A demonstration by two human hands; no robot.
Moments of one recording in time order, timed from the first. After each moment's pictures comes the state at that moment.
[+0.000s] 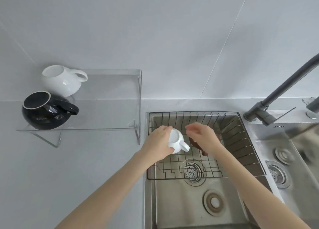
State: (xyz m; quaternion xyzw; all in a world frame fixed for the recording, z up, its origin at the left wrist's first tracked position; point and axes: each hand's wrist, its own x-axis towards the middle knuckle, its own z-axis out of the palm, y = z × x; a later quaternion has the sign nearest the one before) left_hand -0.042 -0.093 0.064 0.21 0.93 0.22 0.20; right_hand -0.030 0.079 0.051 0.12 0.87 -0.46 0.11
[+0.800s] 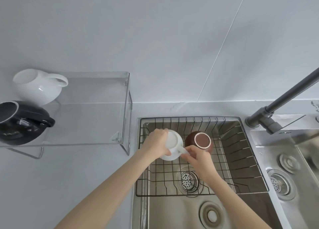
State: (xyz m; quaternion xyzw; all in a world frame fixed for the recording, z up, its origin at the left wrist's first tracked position) left_hand -0.096 -0.049 0.028 0.16 0.94 0.16 0.26; right_hand -0.017 0.099 -0.006 0.15 0.86 -0.47 0.12
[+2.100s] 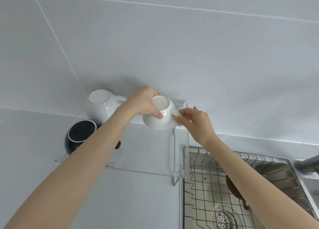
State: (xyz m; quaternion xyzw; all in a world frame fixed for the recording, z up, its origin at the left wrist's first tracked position) left_hand -0.227 -0.237 0.163 0.08 0.94 0.29 0.13; right_hand -0.183 -0.061 0.110 -0.06 0.89 -0.45 -0.02
